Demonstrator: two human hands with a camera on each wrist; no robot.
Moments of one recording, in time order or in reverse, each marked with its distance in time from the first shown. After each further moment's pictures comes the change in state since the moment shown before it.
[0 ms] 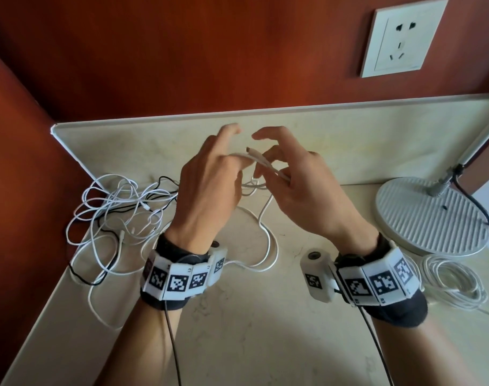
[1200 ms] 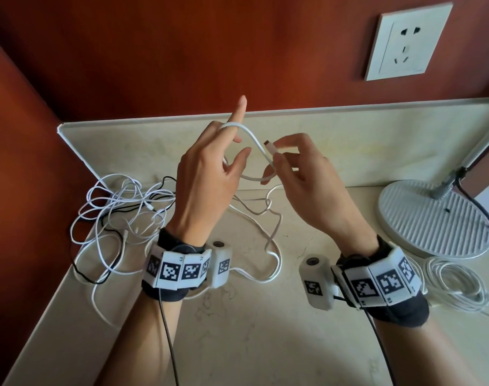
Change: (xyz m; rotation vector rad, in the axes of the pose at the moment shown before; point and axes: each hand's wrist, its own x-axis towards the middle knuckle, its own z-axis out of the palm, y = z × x) left_hand 0.005 -0.014 0.002 -0.347 0.201 -0.066; right_hand 0.000 0.002 0.008 0.138 0.141 0.157
